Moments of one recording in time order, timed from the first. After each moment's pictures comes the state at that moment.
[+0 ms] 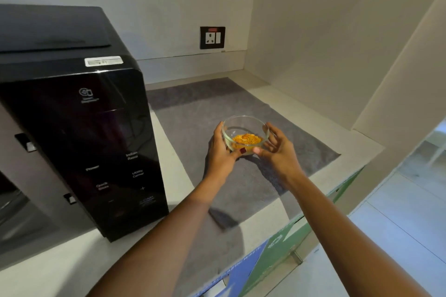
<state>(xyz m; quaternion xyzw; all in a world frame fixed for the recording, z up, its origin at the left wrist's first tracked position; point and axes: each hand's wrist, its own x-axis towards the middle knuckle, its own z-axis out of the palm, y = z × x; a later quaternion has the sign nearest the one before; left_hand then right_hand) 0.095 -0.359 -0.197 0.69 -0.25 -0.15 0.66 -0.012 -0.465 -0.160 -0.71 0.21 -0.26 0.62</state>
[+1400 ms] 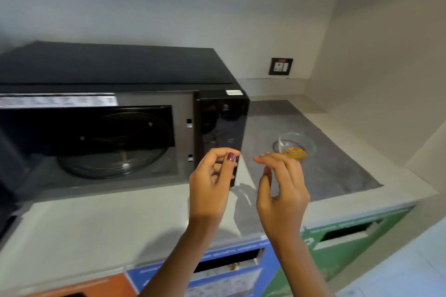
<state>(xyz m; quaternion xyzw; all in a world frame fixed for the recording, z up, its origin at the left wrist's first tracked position) -0.064 -0.127 -0.062 0.67 -0.16 0.08 0.72 -0.103 -0.241 -0.076 -0.80 0.01 -0.55 0.26</state>
